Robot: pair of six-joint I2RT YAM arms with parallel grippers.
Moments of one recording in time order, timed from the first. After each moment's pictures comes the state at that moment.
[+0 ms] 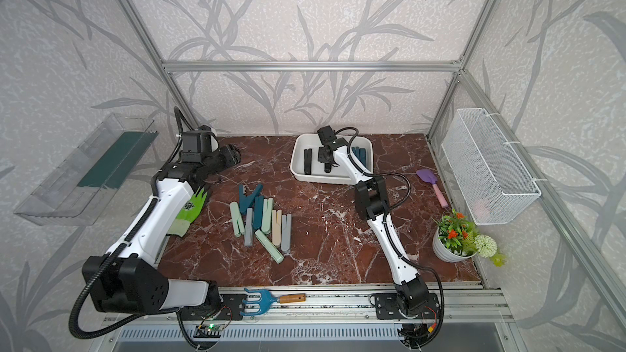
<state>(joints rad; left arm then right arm) -0.04 1.37 1.29 -0.56 0.04 -0.46 0.43 2.76 2.62 -0.84 0.11 0.45</state>
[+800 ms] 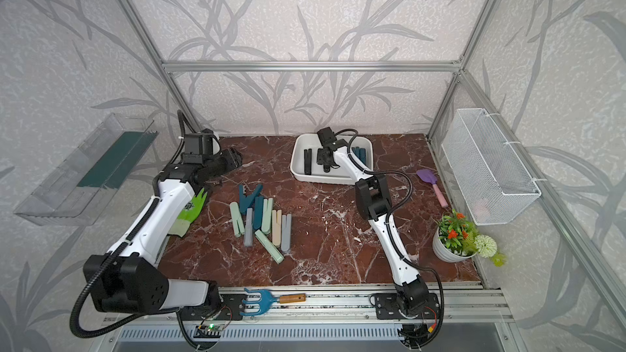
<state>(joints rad) -0.04 1.36 1.26 -0.58 0.07 -0.46 0.44 2.68 2.46 -0.77 0.05 0.49</state>
